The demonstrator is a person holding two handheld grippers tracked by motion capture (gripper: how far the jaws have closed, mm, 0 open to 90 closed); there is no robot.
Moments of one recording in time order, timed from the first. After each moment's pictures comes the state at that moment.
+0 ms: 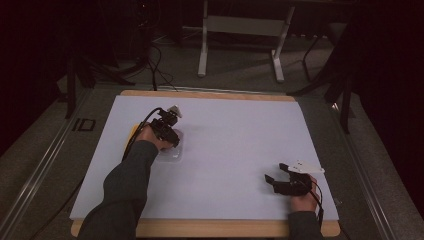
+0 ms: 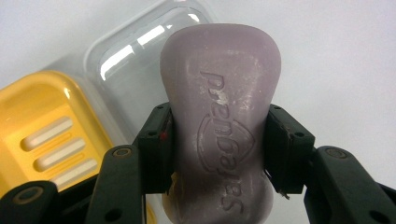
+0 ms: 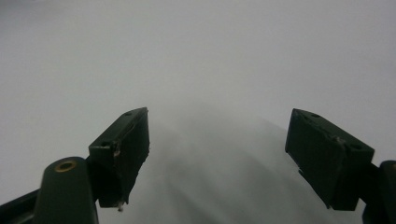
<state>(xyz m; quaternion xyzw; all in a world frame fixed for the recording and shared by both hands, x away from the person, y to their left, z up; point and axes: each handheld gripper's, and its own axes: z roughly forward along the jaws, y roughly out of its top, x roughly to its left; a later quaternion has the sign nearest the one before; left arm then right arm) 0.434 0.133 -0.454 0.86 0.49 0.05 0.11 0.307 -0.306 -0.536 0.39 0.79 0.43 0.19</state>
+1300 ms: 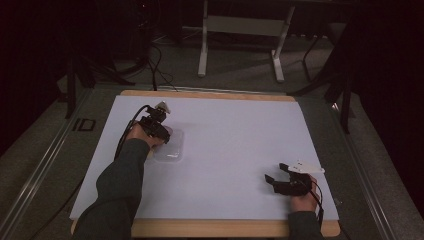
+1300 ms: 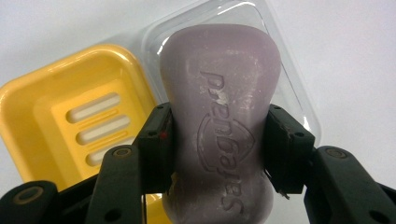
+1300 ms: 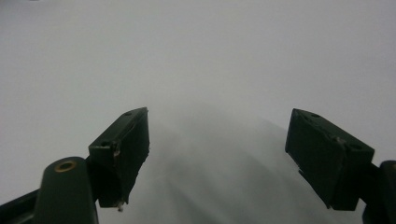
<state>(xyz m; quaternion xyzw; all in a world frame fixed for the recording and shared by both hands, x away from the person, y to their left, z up) 0.438 0.164 -0.452 0.84 0.53 0.06 0.12 0.307 -0.306 -0.536 0.39 0.79 0.43 0.19</state>
